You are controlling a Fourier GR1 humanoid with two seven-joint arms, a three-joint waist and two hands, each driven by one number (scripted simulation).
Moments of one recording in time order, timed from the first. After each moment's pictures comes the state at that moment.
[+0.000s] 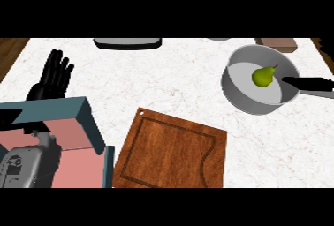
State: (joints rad) left arm -0.27 0.18 0.11 -1.55 0.11 0.09 0.04; right arm -0.61 -0.46 -0.38 -0.87 0.40 -0.07 -0.21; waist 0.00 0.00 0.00
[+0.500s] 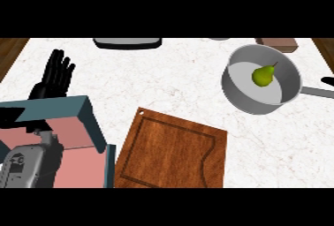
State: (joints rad) left arm -0.28 0.17 0.11 -1.53 0.11 0.09 0.03; right arm -0.59 -0.56 -0.59 -0.79 0.17 0.02 -0.31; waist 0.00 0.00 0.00
